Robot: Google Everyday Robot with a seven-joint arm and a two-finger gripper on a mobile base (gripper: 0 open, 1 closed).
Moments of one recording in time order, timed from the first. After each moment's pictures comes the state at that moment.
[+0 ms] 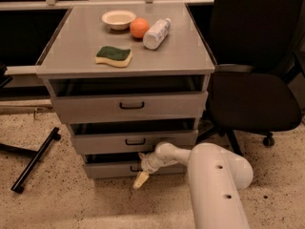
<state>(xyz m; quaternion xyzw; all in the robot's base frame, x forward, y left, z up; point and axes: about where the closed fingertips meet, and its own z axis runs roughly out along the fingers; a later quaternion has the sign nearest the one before) 0.664 0.064 0.217 -0.63 0.70 0.21 0.26</state>
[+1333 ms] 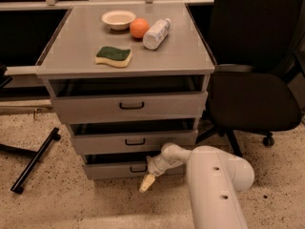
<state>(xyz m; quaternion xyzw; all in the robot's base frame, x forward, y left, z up) 0.652 0.040 0.194 -0.60 0.73 0.24 0.21</state>
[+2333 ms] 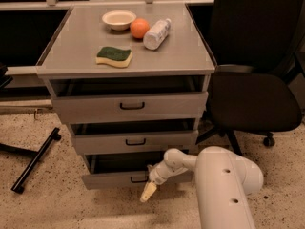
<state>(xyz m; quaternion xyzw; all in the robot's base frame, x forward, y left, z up) 0.597 0.030 0.195 -0.59 0.74 0.28 0.18</state>
